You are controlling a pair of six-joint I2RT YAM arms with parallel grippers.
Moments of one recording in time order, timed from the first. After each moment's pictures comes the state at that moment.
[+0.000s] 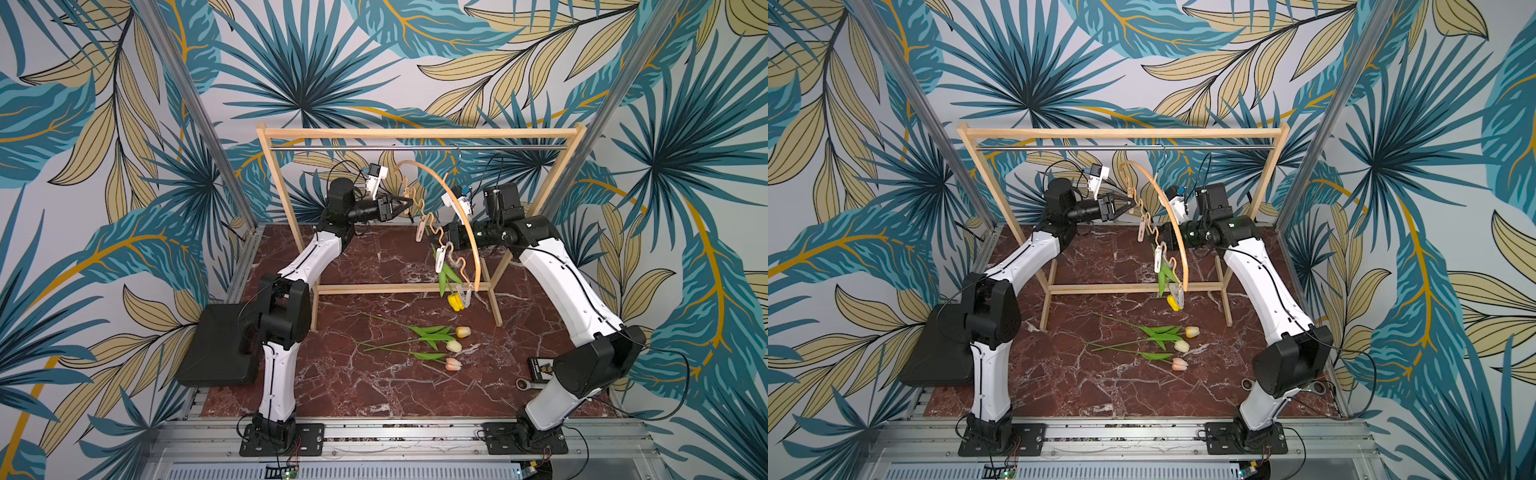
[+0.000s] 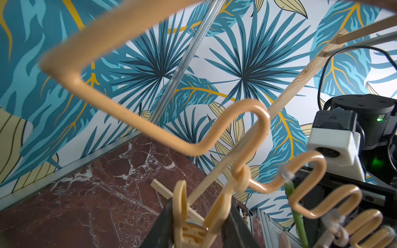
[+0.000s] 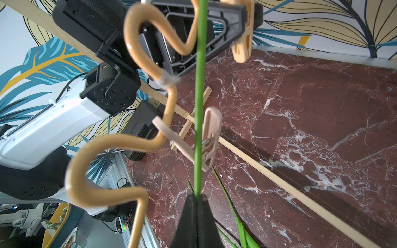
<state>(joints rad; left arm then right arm) -0.29 2.14 1.91 0.31 0.98 -0.65 0.28 1.68 1.83 -0.86 -0.68 0.15</state>
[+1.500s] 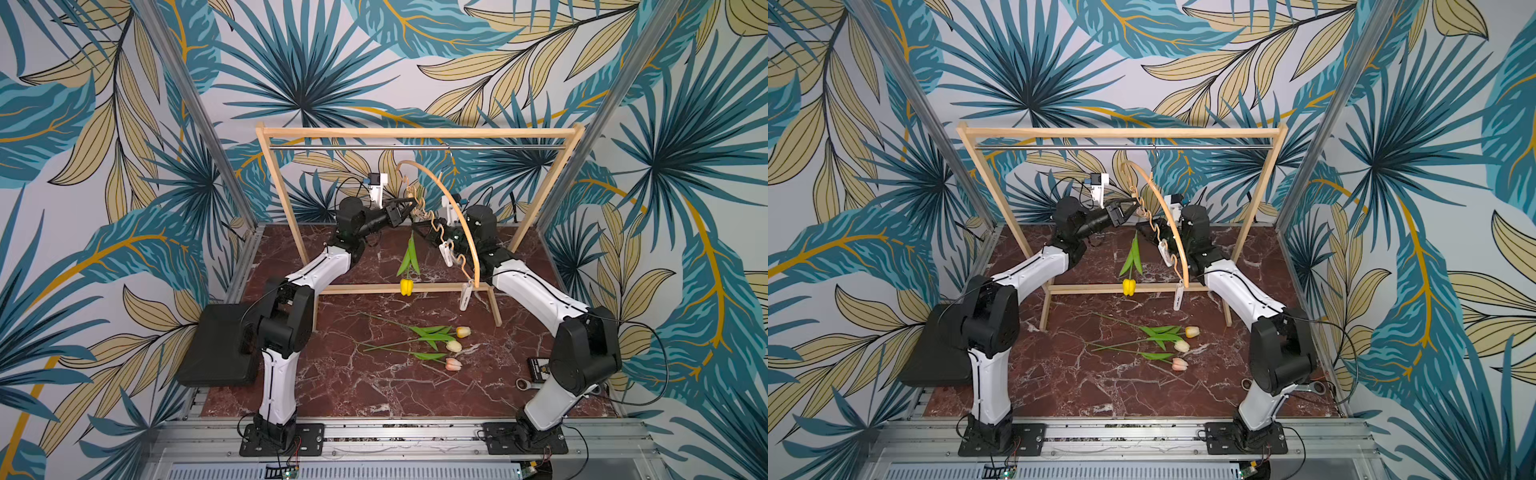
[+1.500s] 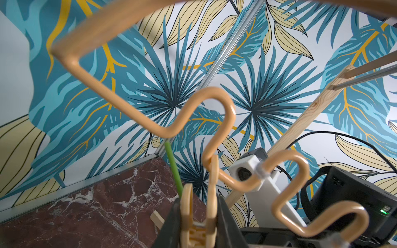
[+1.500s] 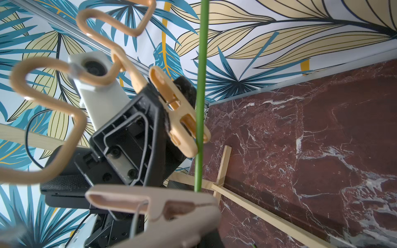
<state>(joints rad) -0.38 2.06 1.67 0.63 0.68 -0.78 0.34 1.71 1.40 0.11 -0.53 0.86</state>
